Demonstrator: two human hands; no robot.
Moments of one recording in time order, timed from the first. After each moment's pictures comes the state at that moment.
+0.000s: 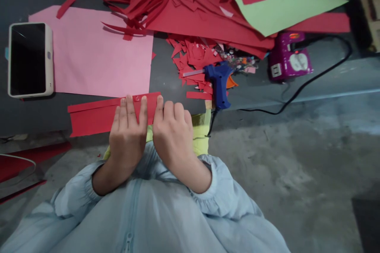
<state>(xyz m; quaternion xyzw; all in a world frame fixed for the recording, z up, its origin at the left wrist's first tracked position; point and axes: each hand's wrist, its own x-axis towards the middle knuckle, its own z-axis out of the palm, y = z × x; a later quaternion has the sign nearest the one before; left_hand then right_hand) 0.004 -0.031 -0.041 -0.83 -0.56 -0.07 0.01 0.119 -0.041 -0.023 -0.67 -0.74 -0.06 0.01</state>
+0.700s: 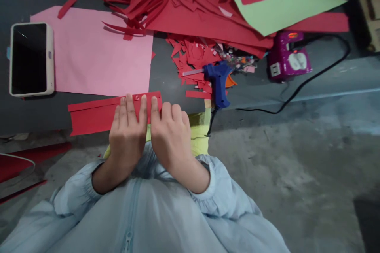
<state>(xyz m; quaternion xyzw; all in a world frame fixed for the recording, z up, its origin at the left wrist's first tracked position) 0.004 -0.030 -0.040 -0.83 -0.56 -0.08 0.01 0.118 -0.045 -0.023 -0.66 -0.74 -0.08 0.02</state>
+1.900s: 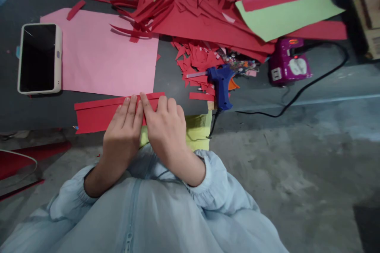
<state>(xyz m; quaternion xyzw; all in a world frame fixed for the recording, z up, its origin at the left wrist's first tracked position) -0.024 -0.032 -0.042 -0.86 -0.51 -0.10 0.00 0.105 -0.023 -0.012 -0.66 -0.75 0.05 -0.04</state>
